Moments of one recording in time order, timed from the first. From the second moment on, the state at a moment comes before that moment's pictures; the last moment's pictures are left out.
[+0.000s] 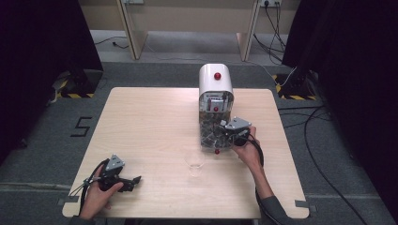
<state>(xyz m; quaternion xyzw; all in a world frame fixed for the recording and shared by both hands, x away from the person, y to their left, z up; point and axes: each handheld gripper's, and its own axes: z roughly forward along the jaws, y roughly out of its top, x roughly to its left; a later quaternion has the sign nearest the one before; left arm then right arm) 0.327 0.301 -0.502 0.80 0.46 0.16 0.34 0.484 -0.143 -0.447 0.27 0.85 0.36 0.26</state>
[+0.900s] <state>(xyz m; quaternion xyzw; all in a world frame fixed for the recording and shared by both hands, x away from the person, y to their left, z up) 0.327 0.301 -0.502 0.80 0.46 0.16 0.34 0.448 -0.162 -0.374 0.26 0.78 0.50 0.29</state>
